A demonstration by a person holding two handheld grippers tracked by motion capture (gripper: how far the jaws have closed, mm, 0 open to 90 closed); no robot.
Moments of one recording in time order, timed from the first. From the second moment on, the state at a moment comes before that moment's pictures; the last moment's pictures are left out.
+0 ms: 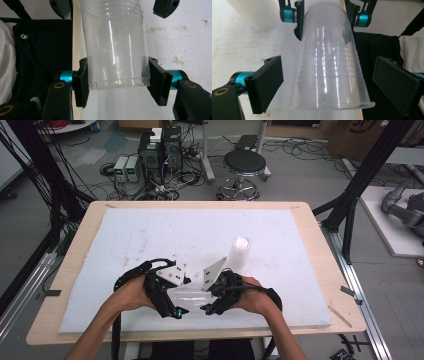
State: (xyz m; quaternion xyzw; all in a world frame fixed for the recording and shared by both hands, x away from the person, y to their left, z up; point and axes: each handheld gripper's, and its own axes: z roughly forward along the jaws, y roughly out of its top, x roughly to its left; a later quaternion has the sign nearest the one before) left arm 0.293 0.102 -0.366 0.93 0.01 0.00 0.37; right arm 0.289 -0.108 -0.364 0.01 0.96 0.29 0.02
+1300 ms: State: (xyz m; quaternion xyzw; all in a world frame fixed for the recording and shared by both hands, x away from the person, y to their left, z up) left arm 0.288 0.151 -0.411 0.74 0.09 0.02 0.67; right arm 0.284 -0.157 -0.393 0.08 0.81 0.57 0.03
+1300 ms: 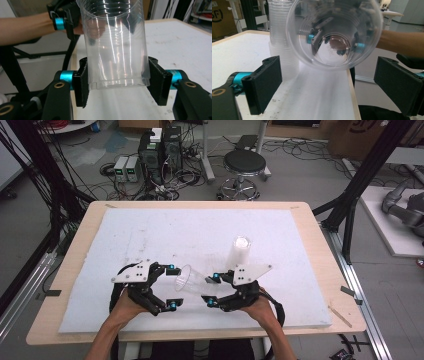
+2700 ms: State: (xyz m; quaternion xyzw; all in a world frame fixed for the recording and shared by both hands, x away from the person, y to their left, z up) left arm 0.295 0.122 -0.393 0.72 0.04 -0.01 0.70; right arm 0.286 -0.152 -0.398 0.06 0.80 0.60 0.01
